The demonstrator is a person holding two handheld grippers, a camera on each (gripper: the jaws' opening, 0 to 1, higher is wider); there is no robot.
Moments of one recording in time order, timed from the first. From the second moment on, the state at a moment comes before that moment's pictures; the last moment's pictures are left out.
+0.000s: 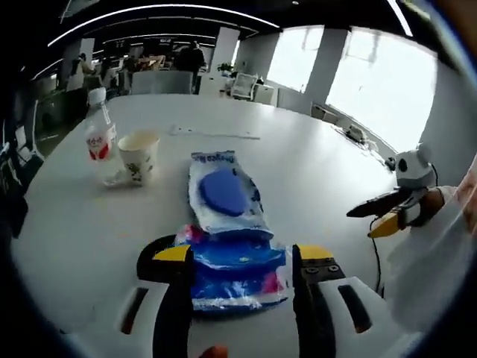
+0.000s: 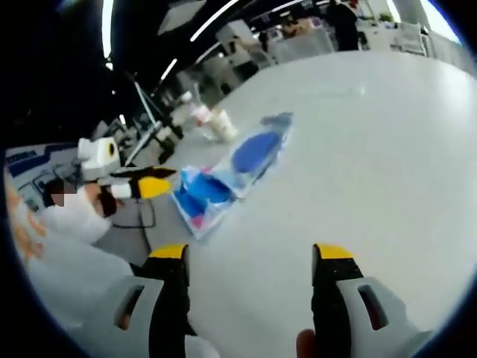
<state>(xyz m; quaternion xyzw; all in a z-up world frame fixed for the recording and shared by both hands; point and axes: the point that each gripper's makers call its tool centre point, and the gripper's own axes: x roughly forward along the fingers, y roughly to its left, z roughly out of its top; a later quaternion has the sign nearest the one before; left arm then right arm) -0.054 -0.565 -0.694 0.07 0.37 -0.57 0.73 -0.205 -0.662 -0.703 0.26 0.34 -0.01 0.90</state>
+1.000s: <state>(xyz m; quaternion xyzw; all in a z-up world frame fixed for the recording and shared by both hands) -0.082 -0.599 -0.710 0.03 0.43 -0.55 0.71 -0.079 -0.774 -0.652 0.08 0.39 0.10 0.91</state>
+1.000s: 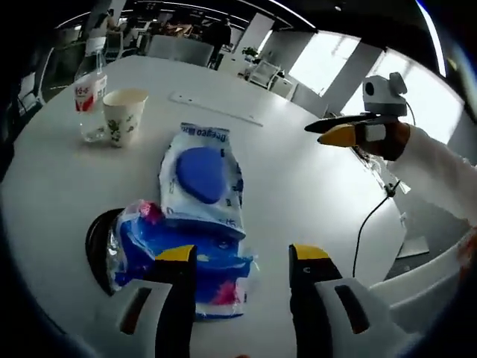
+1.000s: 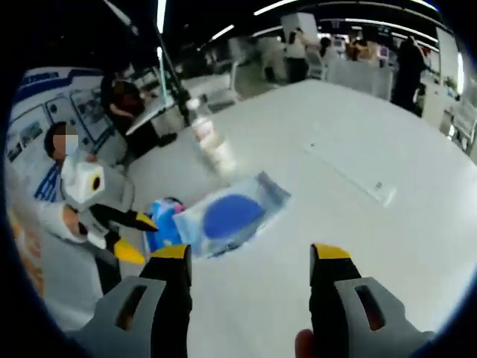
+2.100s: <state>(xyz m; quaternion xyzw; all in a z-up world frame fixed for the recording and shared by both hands) -0.073 -0.623 -0.747 0.01 0.51 -0.51 0.70 0.029 -0.790 -0.749 -0.06 0.48 0.18 0.86</state>
